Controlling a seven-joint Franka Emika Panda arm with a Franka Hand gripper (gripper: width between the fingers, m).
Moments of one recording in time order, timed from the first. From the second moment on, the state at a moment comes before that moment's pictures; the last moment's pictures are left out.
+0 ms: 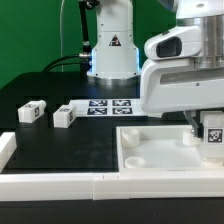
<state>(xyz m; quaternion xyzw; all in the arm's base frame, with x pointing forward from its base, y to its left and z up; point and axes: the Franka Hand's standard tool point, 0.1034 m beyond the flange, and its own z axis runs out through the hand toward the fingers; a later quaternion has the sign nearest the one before) 0.620 0.121 0.067 -0.99 0.09 -0.03 0.05</state>
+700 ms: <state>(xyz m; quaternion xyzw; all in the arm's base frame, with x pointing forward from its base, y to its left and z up) 0.624 0.122 0.066 -0.85 0.53 0.00 0.06</state>
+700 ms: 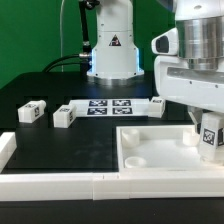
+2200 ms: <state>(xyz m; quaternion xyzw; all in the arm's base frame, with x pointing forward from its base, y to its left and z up) 0.623 0.125 0.061 -1.00 -0.01 -0.03 0.03</state>
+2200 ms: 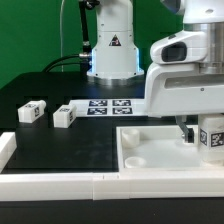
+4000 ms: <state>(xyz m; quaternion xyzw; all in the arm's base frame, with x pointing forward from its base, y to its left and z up) 0.626 0.117 0.058 -0.78 0.62 0.00 0.07</state>
